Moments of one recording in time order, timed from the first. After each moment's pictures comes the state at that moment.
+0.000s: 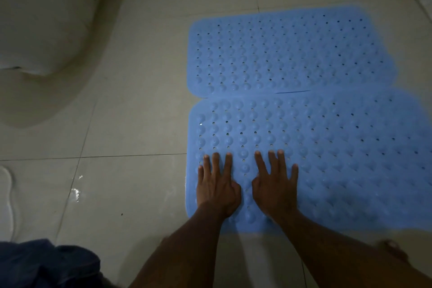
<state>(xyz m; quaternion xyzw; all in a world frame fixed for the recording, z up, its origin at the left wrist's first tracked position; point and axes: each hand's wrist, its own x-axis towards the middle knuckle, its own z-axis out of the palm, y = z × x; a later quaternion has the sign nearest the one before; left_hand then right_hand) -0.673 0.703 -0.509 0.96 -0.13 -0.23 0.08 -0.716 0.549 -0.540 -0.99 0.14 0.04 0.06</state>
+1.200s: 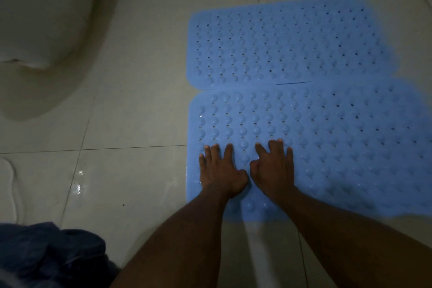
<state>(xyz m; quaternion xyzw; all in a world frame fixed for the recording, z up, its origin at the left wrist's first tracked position) -0.658 0.687 -0.492 0.95 -0.07 -0.30 0.10 -0.693 0.546 -0.524 -0.98 0.14 0.10 0.07</state>
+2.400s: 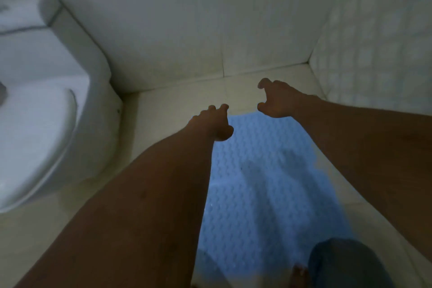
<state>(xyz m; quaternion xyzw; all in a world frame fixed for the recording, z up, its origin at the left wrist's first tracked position) -0.380 0.548 0.057 0.94 -0.20 -0.26 0.04 -0.415 0.349 0.073 -0.96 0.12 0.15 0.20</state>
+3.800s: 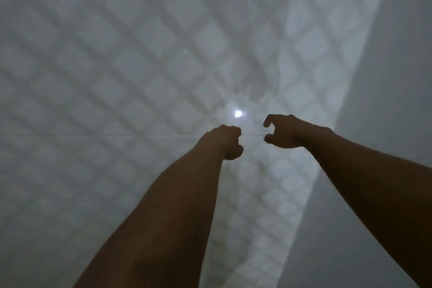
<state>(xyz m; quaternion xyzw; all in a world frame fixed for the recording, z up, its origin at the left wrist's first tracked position) -0.778 0.160 0.688 0.46 -0.88 -0.07 0.09 -0.952 0.234 0.730 -0.63 0.78 -0.07 0.04</state>
